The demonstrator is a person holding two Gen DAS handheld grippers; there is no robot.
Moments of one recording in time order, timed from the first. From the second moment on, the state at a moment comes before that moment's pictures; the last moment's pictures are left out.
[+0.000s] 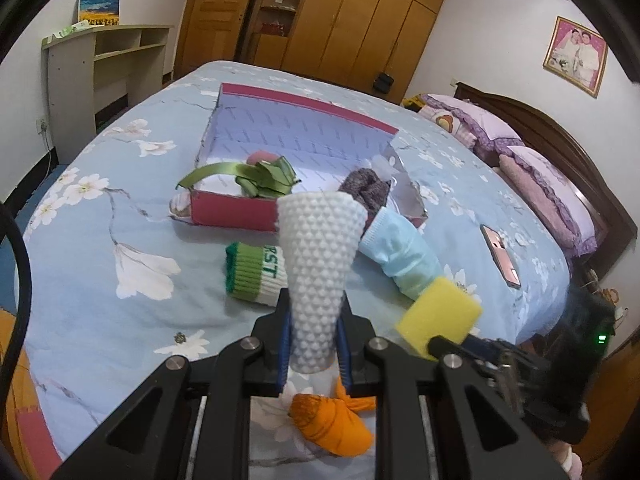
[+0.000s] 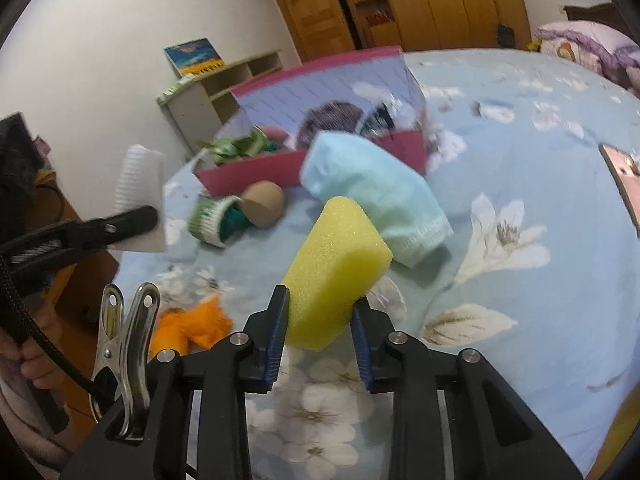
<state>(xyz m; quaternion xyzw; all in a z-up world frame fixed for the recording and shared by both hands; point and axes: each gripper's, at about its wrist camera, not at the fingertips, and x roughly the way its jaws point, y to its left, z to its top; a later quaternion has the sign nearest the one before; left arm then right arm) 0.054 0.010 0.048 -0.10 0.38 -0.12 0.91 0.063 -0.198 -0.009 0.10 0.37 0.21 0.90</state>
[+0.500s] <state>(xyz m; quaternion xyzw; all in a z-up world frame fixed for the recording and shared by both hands) 0.078 0.023 0.066 -0.08 0.36 -0.10 0.93 0.081 -0.190 0.034 0.05 0.33 0.20 0.92</state>
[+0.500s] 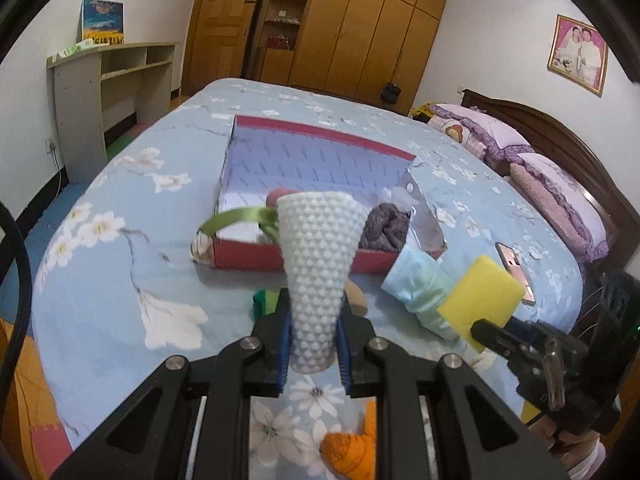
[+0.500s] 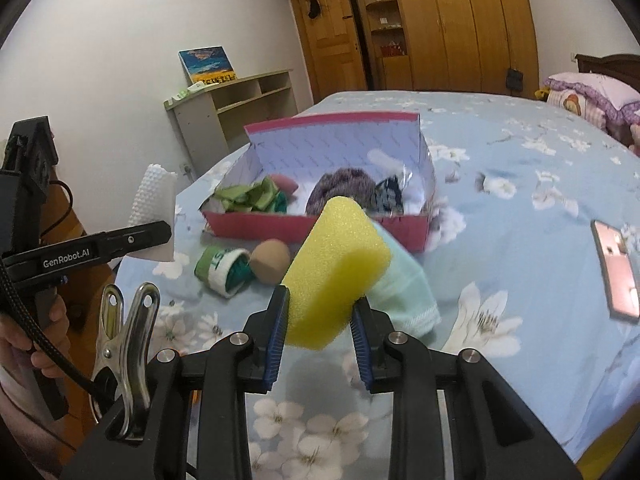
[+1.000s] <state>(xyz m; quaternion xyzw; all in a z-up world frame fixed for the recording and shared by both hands) 0.127 0.021 0.088 -0.04 0.33 -0.09 0.94 0.130 -0.188 0.058 0.02 0.32 0.17 0.93</state>
